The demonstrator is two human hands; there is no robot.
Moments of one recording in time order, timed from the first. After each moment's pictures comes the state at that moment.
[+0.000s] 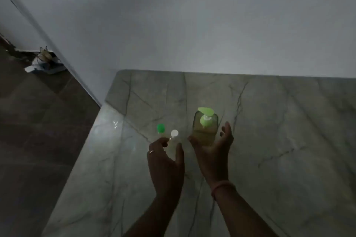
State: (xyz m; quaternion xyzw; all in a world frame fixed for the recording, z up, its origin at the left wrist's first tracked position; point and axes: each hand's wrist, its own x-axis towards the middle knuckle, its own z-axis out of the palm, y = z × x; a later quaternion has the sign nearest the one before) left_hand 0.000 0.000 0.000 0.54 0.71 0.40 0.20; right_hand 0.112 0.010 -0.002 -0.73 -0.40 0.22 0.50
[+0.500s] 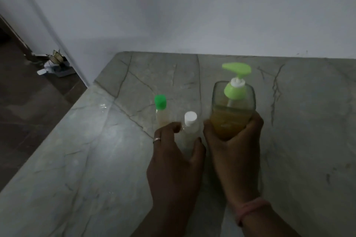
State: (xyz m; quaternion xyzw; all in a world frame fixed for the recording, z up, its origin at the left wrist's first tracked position) left_hand 0.007 0.016 -0.072 0.58 0.69 0.39 0.18; right_hand 0.111 0.037 -0.085 -0.68 -0.43 0.12 0.58
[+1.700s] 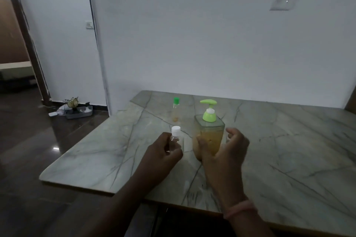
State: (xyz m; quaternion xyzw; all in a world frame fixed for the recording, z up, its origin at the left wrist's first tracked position) left_hand -0.103 -0.145 -0.080 0.73 0.48 0.43 0.24; right_hand 0.061 -0.185 -0.073 -0.63 -0.51 -0.01 0.59
